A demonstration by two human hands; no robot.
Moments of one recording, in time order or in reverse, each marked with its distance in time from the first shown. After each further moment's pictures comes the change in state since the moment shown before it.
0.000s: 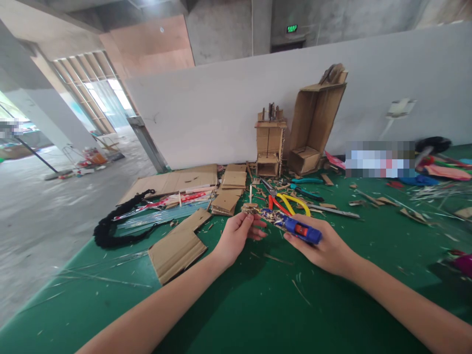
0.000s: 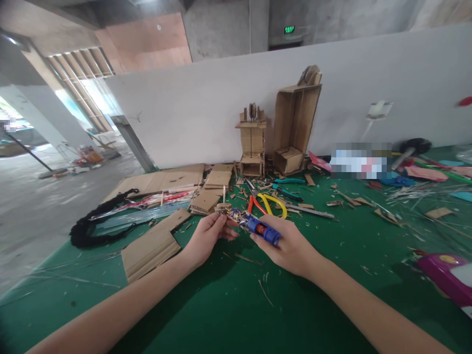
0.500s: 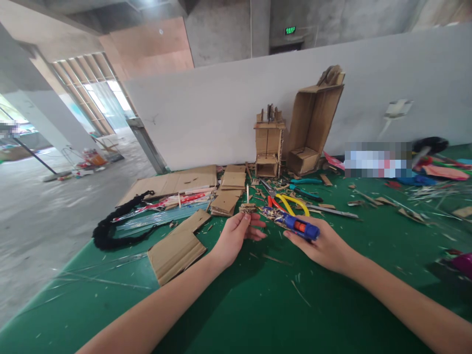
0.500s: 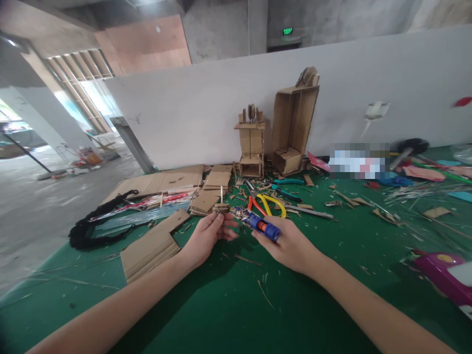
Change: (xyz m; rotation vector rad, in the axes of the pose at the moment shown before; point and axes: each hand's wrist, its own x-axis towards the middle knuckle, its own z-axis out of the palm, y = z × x) left_hand -0.001 0.002 -0.002 -0.070 -0.030 -0.018; right_hand -0.003 0.010 0.004 -0.054 0.060 0.035
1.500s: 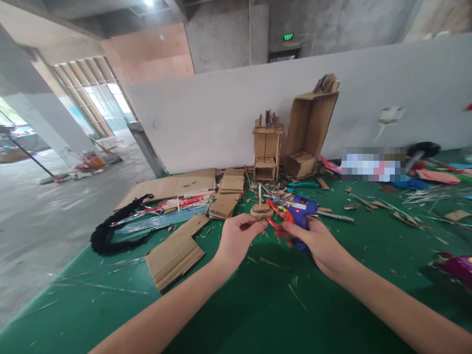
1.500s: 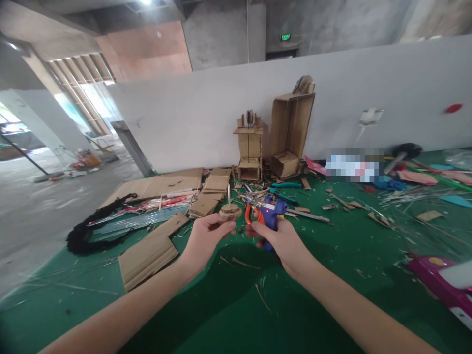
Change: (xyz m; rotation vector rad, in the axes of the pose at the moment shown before) left_hand -0.007 0.026 0.028 0.352 0.173 0.164; right_hand 0.017 -0.032 0.002 0.937 0.073 0.794
